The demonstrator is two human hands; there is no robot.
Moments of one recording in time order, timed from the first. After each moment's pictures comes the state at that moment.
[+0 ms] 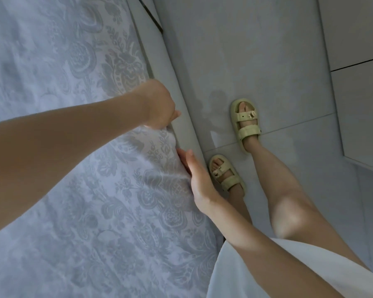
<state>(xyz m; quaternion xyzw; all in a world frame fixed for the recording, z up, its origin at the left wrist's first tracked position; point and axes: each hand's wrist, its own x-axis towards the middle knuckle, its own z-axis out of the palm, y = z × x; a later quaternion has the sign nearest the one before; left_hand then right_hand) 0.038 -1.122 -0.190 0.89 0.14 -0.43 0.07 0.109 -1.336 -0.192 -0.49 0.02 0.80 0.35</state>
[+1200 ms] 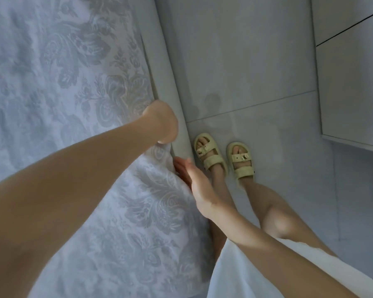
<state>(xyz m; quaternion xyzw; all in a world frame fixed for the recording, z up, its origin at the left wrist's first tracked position) 0.074 -1.339 -0.181 0.79 0.13 -0.60 0.05 0.139 -1.547 -0.229 -0.61 -0.03 0.77 0.19</state>
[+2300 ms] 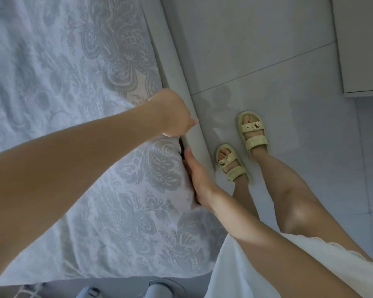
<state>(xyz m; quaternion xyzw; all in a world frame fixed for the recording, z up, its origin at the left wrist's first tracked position) 0.063 -1.440 -0.165 0.84 0.15 -0.51 0.08 0.094 -1.613 -0.197 -0.46 0.09 0.84 0.26</state>
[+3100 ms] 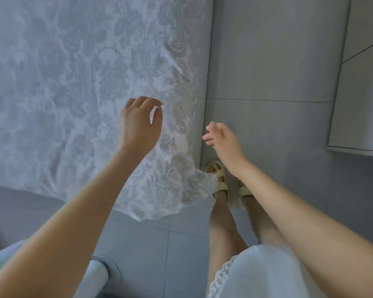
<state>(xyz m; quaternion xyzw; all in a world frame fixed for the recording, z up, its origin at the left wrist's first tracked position) -0.011 -1.608 -0.088 0.68 0.72 0.09 0.11 0.183 -1.628 -0.149 -0.62 -0.40 0.65 0.17</state>
